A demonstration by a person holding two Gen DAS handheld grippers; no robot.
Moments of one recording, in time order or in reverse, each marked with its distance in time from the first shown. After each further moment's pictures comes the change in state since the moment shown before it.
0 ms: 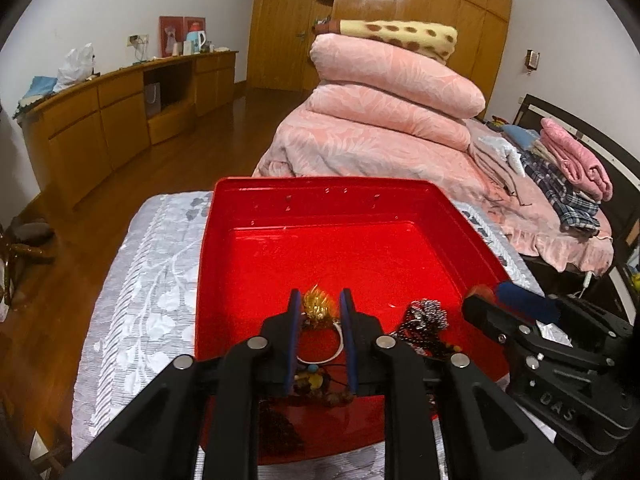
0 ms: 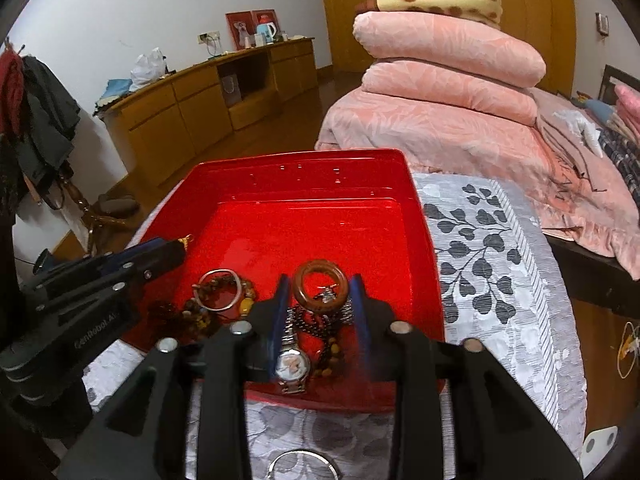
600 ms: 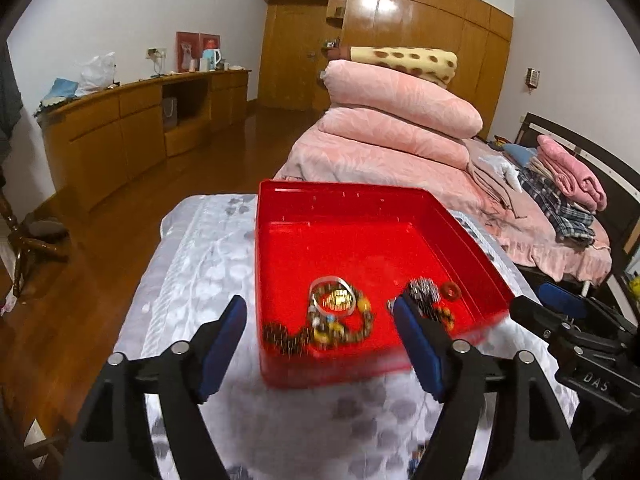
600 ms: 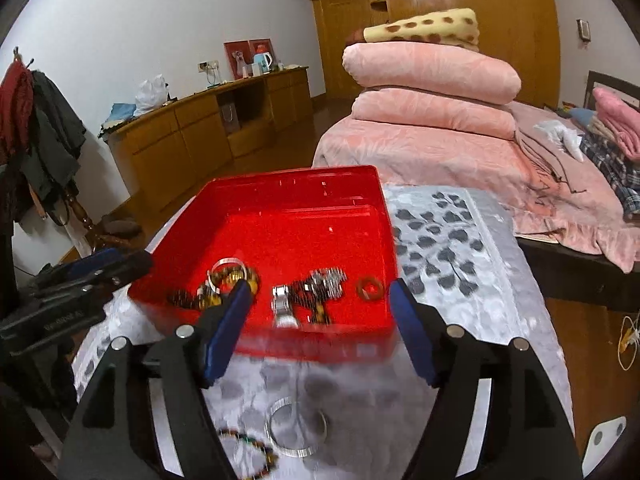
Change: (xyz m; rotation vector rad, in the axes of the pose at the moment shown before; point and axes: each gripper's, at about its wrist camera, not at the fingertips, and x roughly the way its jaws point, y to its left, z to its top) left arm -0.071 0.013 -0.041 -0.013 -0.094 0.019; right arm -0.068 -0.012 -0.042 0.014 -0.104 0.010
